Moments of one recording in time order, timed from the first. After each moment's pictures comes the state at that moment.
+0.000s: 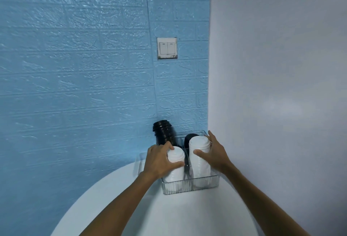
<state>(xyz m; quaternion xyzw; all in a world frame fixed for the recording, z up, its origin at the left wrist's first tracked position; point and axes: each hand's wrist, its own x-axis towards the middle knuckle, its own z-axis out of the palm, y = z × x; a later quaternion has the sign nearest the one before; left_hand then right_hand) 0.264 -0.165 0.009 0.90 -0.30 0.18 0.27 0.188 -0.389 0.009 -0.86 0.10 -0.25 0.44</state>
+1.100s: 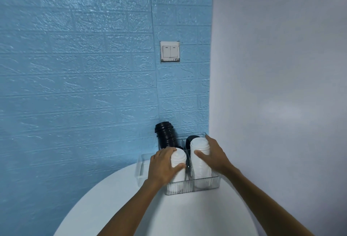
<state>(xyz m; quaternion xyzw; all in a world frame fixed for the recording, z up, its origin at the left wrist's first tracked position) 0.252 -0.166 -0.006 0.91 -0.29 0.17 0.25 0.183 -0.384 0.014 -0.90 0.08 -0.22 0.37</state>
